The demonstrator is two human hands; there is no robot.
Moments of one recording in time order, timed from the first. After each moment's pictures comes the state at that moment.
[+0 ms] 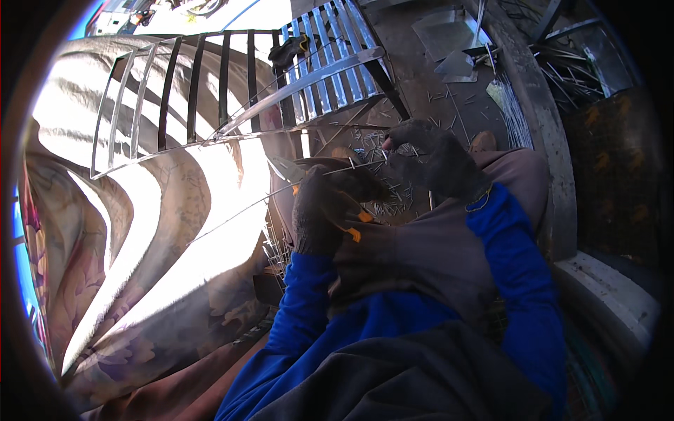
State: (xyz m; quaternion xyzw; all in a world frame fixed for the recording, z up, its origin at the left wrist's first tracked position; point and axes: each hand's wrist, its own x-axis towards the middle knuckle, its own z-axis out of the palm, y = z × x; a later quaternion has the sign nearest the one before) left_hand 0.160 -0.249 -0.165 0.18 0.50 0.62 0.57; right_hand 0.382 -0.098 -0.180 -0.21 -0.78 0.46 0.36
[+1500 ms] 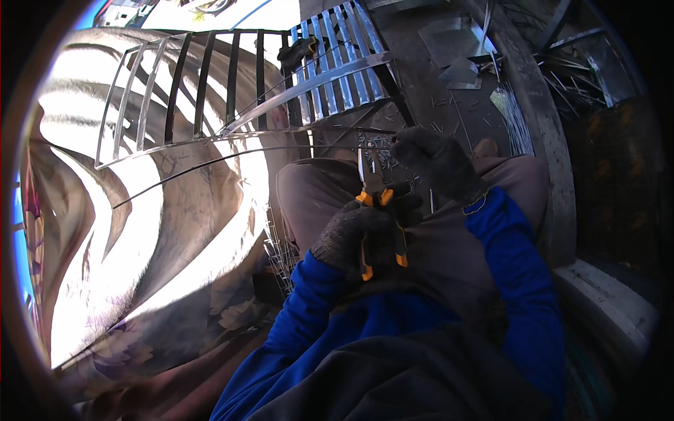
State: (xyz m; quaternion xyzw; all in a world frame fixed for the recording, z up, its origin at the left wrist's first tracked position) left_hand 0.195 -0.264 -0.127 0.06 0.48 0.47 0.74; right_hand 0.376 -0.106 -0.181 -0.31 -0.70 0.56 0.32
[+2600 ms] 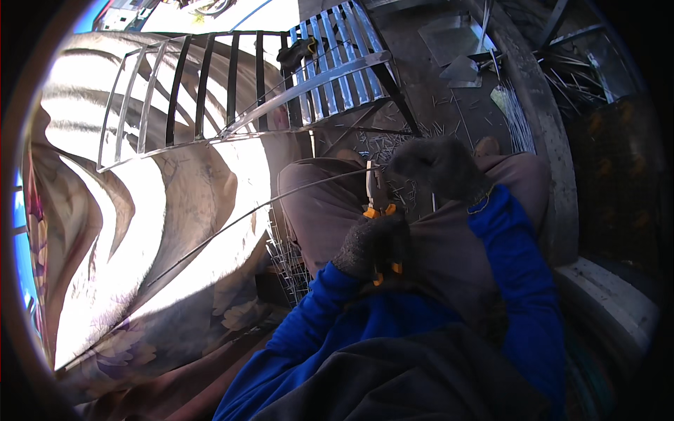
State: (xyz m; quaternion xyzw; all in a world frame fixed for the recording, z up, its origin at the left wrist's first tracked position) left_hand 0.222 -0.276 -0.155 0.05 0.45 0.48 0.75; right_hand 0.388 -0.103 -0.170 -0.27 -0.77 0.50 0.29
